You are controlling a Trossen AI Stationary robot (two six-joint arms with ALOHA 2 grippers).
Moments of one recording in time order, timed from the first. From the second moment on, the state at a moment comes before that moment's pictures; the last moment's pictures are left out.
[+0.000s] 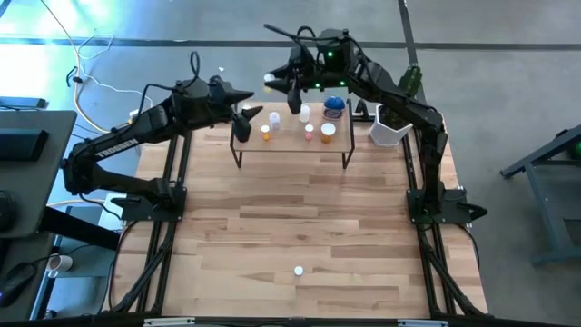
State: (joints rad) left arm 0.55 1.15 1.26 -0.39 -0.15 0.00; right arm -0.44 1.96 2.34 -0.59 -0.31 -0.09
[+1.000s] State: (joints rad) left arm 0.59 1.06 1.26 -0.42 -0.23 0.19; right arm -0.46 2.04 2.32 -0.60 -0.11 0.03
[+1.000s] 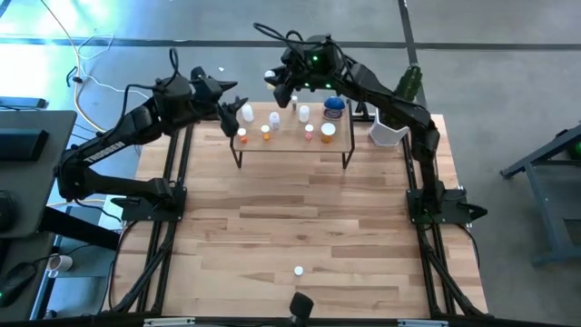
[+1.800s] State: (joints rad) left arm 0.78 1.02 1.26 -0.42 -0.15 0.20; right arm -0.42 2.12 2.32 -0.72 0.13 0.09
